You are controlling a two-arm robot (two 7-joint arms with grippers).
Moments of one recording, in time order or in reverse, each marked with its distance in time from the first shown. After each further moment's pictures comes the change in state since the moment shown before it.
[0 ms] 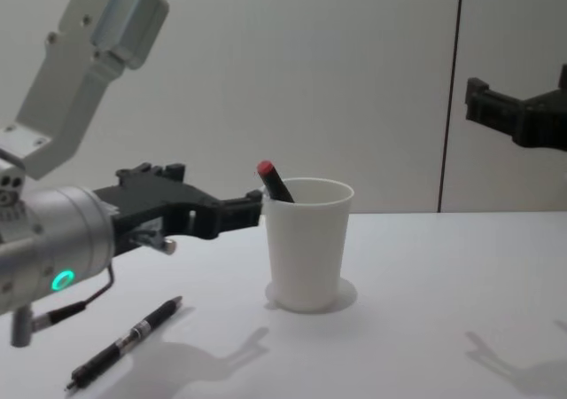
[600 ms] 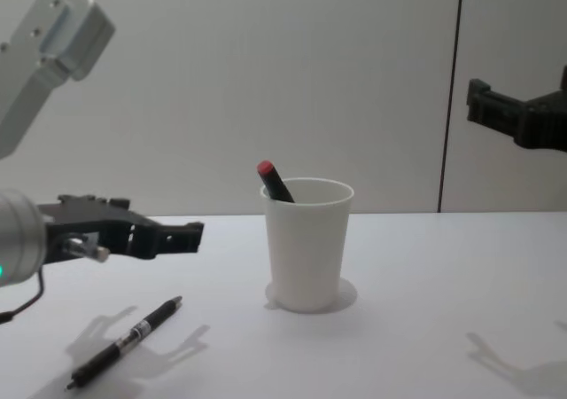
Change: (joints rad) left arm 0.001 0.067 -0.070 -0.025 -0.094 0.197 -0.036; right arm -0.004 0.002 0.000 -0.005 0.001 0.003 -0.003
